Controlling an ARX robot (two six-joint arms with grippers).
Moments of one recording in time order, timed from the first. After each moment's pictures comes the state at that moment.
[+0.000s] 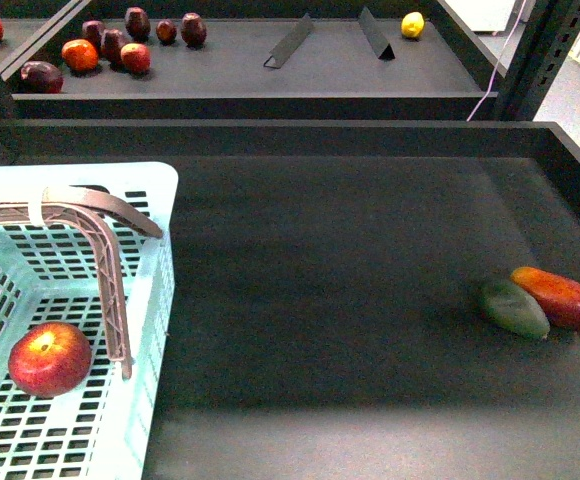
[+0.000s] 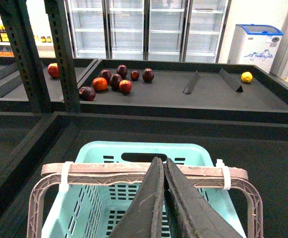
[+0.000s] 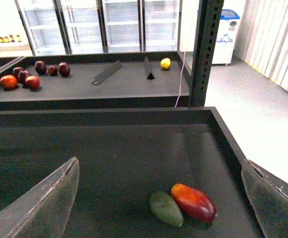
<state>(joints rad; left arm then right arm) 0.00 0.25 0.01 0.25 0.00 -0.01 0.00 0.01 0.02 0.00 0.00 0.00</state>
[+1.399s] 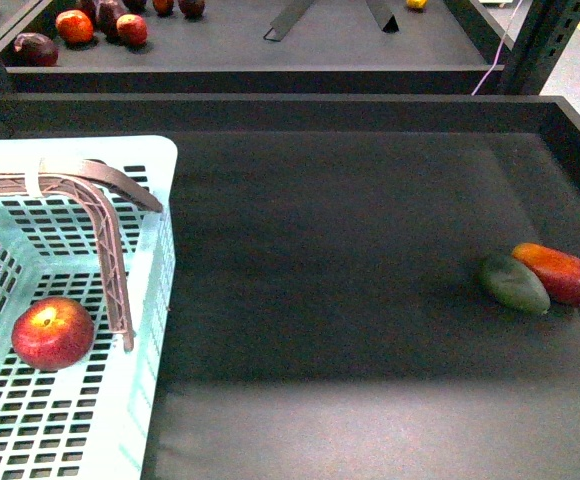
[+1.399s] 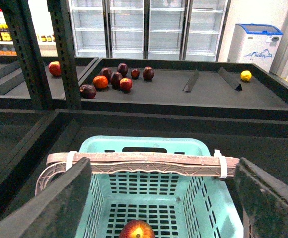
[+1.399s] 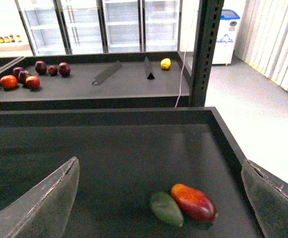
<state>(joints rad) 0.00 0.01 0.01 0.00 0.00 -0.01 0.00 0.00 0.02 0.00 0.00 0.00</state>
